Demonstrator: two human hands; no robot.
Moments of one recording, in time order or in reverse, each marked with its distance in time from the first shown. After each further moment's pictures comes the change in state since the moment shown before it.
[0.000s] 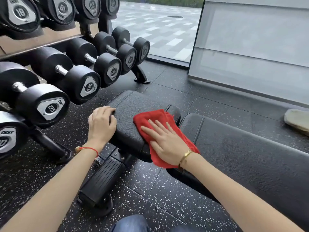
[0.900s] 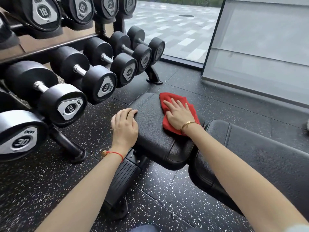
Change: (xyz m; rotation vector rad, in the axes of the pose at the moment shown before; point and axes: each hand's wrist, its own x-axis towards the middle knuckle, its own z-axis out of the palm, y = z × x) left_hand 0.003 -0.012 0.012 -0.028 0.022 0.024; right_hand 0.138 0.021 -0.002 -0.022 -0.013 0.369
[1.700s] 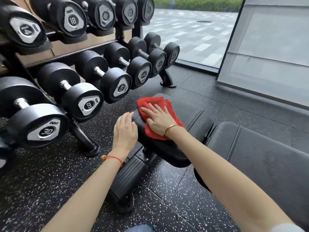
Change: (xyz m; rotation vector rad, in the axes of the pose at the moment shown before) left_hand -0.030 -0.006 -0.034 -0.034 -0.047 -0.157; right_hand -0.016 -0.079 0.023 0.011 -0.078 -0.335
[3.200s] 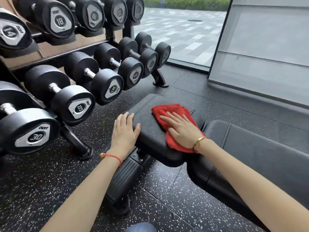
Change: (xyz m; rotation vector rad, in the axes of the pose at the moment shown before) left_hand 0.006 0.011 0.014 0.215 -0.131 0.092; right_hand -0.079 0.076 -0.015 -0.011 0.040 0.018
